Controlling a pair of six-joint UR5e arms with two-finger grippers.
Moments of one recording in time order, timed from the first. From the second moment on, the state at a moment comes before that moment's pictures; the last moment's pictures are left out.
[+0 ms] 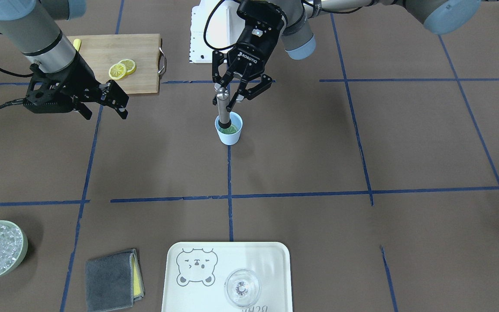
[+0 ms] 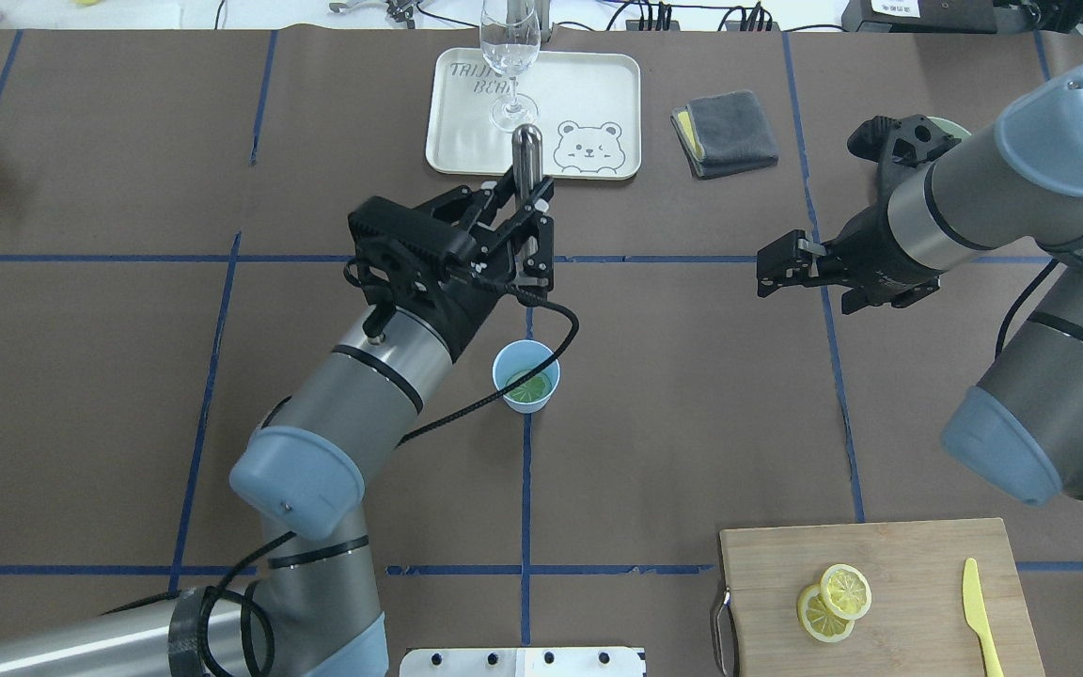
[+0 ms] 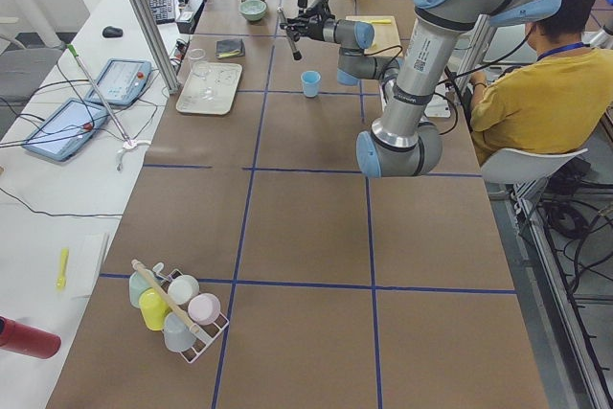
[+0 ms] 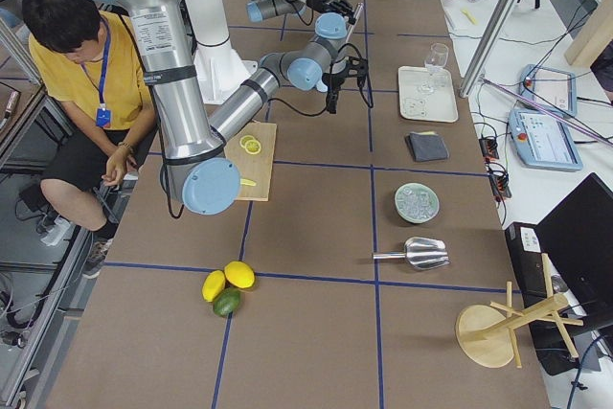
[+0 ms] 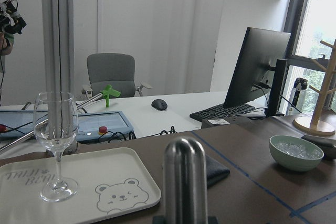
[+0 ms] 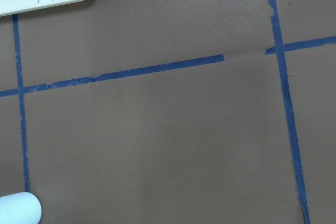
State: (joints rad) left arm -0.35 -2.21 -1.67 -2.71 -0.84 -0.60; right arm 0.81 -1.31 2.04 -1.48 2.11 1.19
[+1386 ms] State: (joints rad) left arm -0.81 -1.95 -1.85 -1.67 -1.90 -0.82; right arm 0.81 -1.33 2.04 -1.48 2.10 1.19
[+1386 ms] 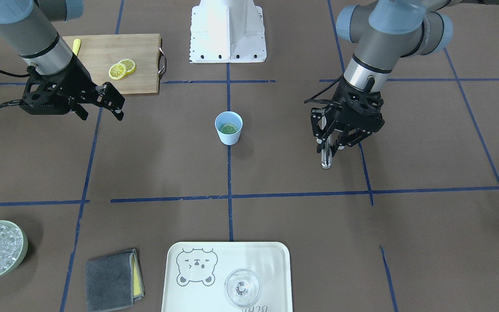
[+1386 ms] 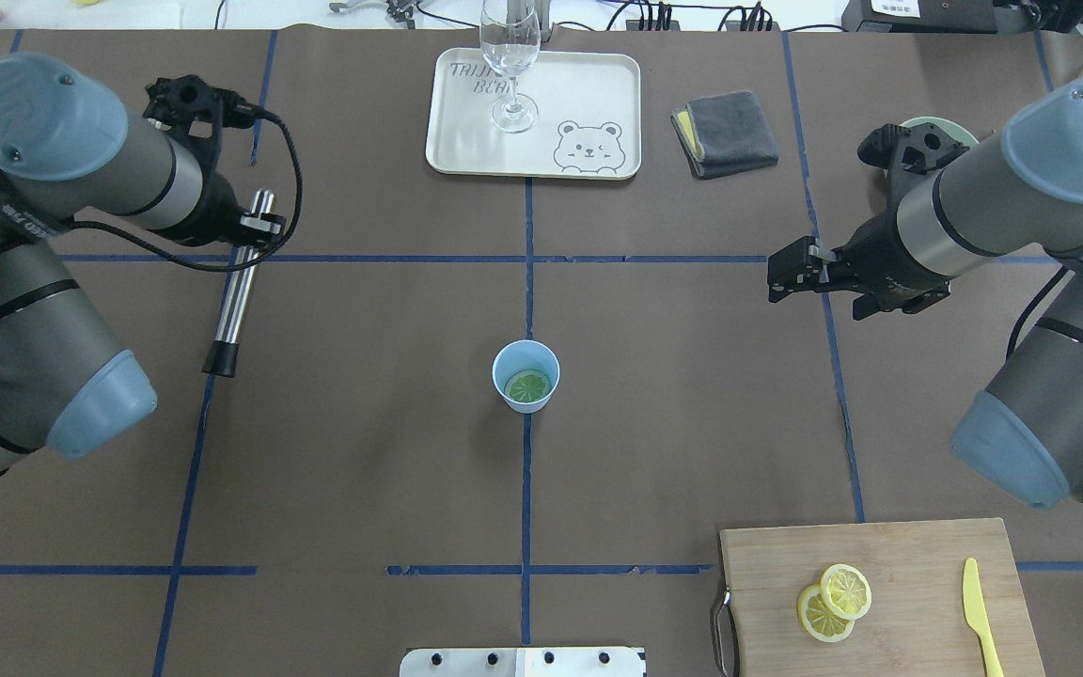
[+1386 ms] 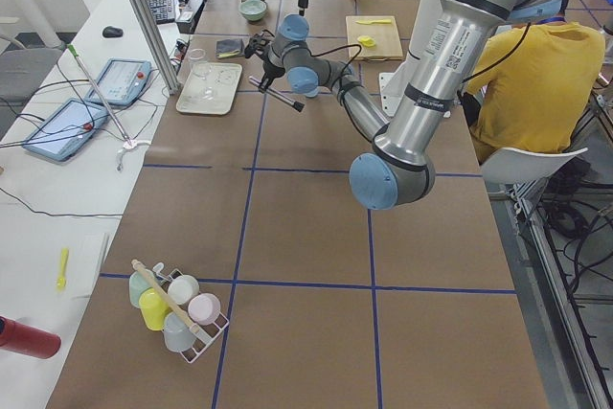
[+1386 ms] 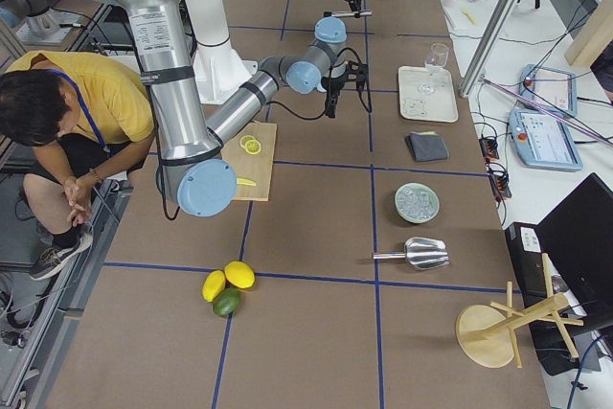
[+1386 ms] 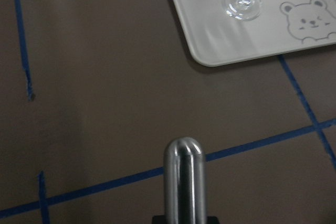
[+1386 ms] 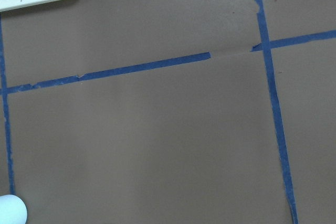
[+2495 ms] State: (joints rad) left arm -0.99 -1.74 -1.62 -1.85 -2.23 -0.69; right arm 0.81 -1.33 2.07 -1.48 2.10 1.19
